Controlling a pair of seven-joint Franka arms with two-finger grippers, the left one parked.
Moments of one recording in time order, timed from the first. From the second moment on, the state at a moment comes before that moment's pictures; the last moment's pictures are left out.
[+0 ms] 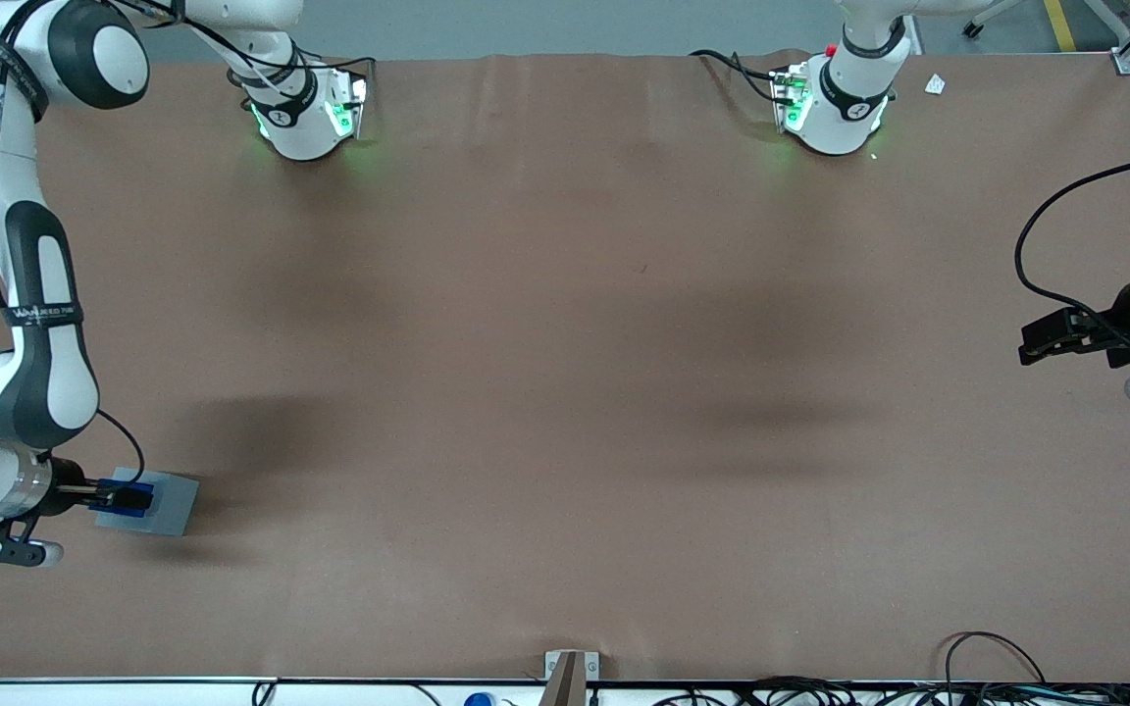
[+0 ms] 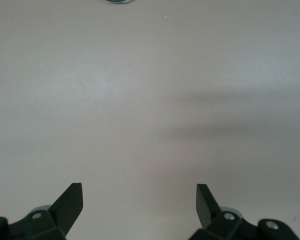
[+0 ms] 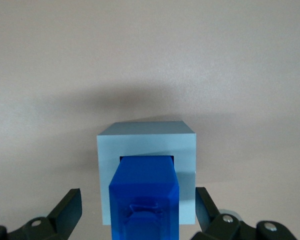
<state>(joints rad) -0.28 0.85 0.13 -1.16 -0.10 2.01 0.01</state>
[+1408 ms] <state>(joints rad) -0.06 0.11 0.16 -1.33 -0.10 1.45 0.14</state>
